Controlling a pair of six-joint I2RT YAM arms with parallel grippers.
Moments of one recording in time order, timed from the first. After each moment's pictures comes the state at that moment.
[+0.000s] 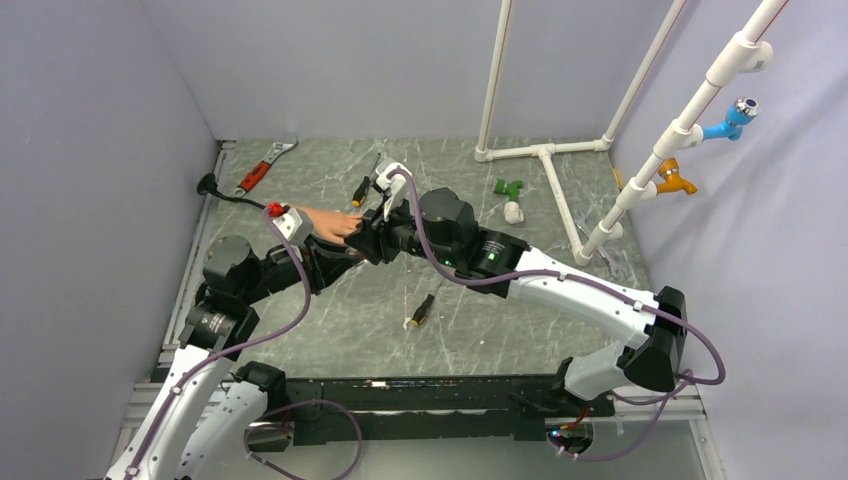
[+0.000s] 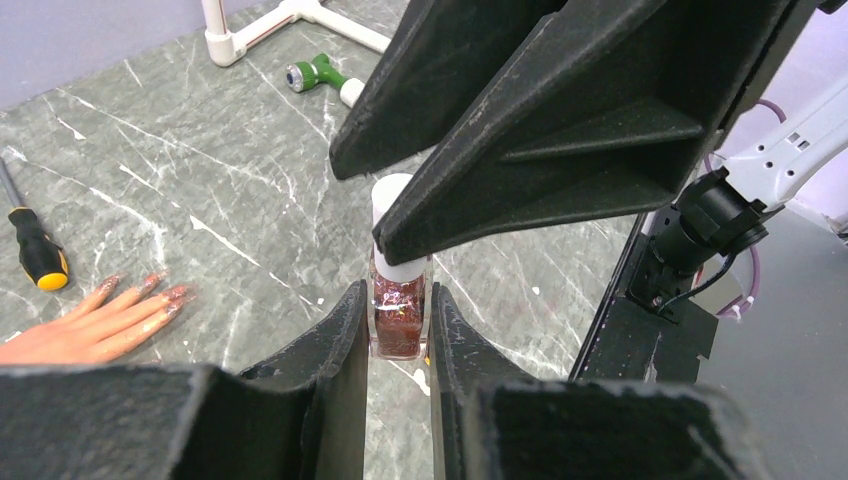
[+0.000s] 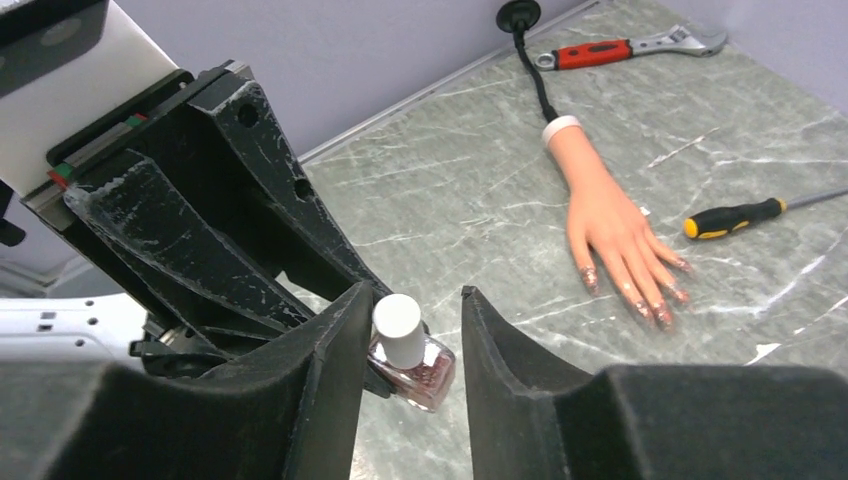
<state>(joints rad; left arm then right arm) -0.32 0.61 0.72 -0.19 0.69 -0.14 1.07 1.42 1.35 -0.08 -0.03 0.20</state>
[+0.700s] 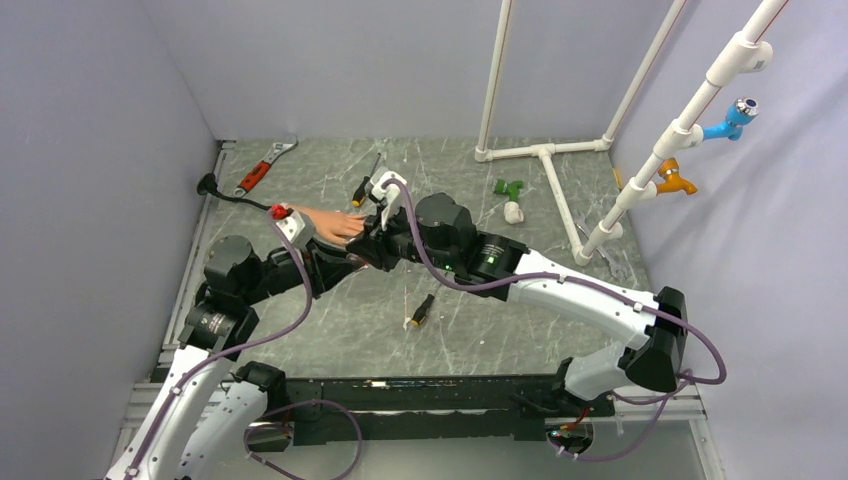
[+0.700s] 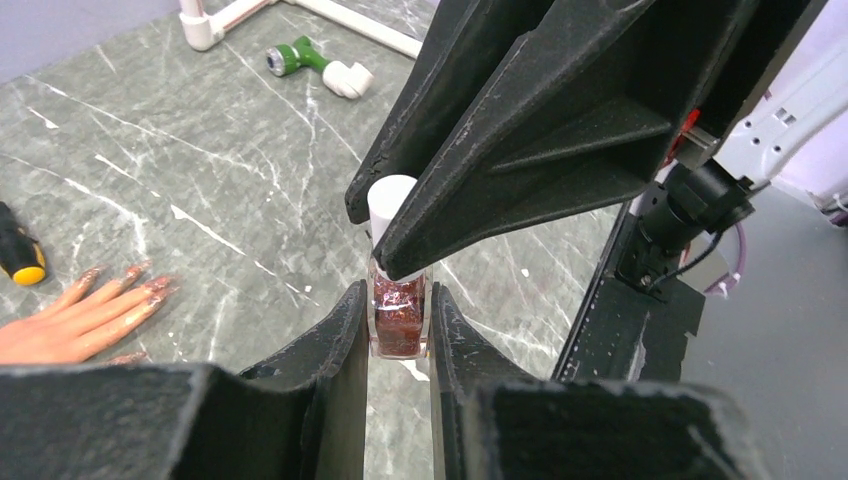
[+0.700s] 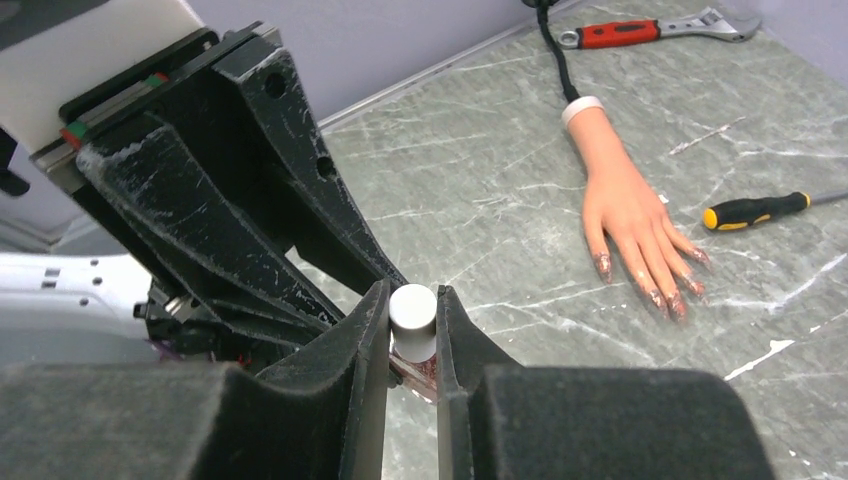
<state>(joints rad) -0.32 0.61 0.72 -0.22 0.72 -0.12 1.09 1.42 1.34 -0.11 -0.06 0.18</state>
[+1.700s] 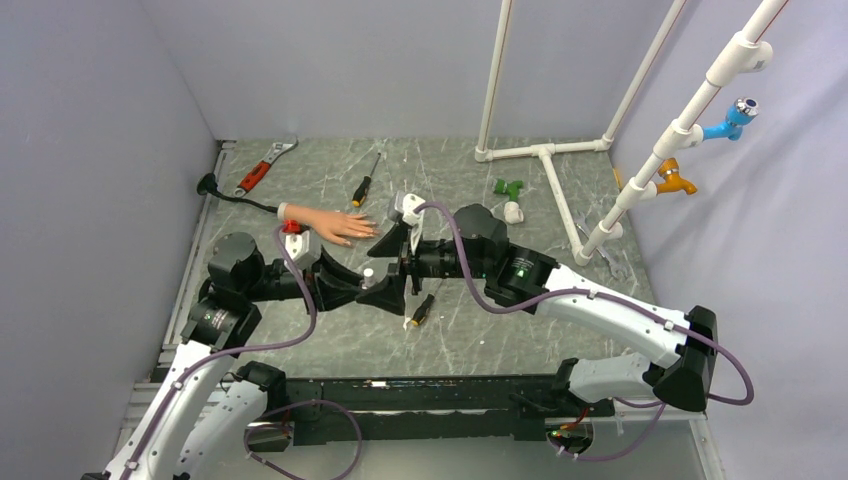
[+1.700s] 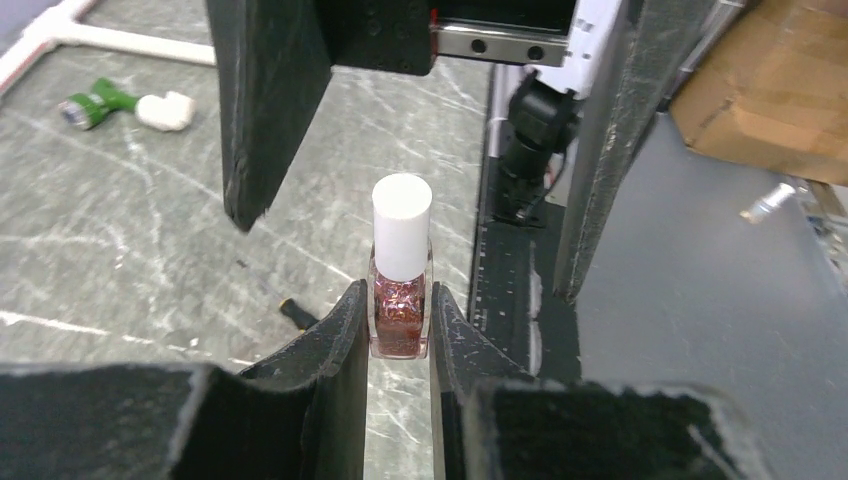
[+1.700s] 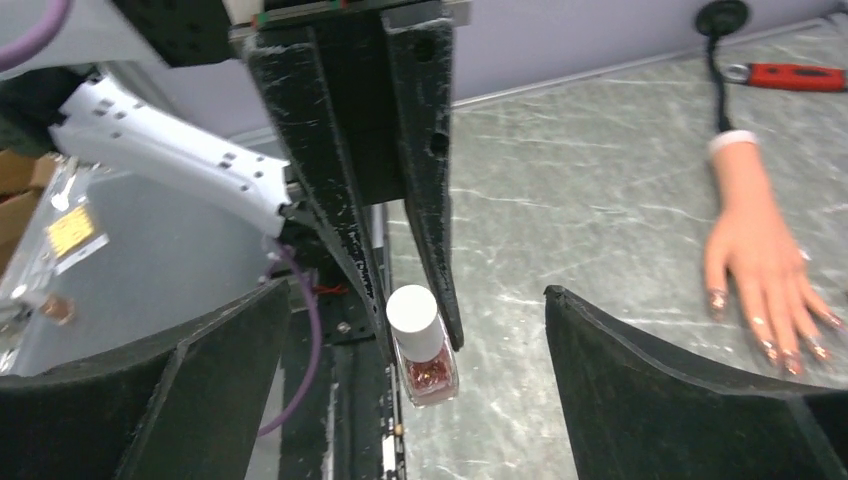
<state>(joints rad) -0.33 0.64 0.72 -0.20 1.13 -0.04 1.05 1.24 1.15 -0.02 -0.46 0.13</state>
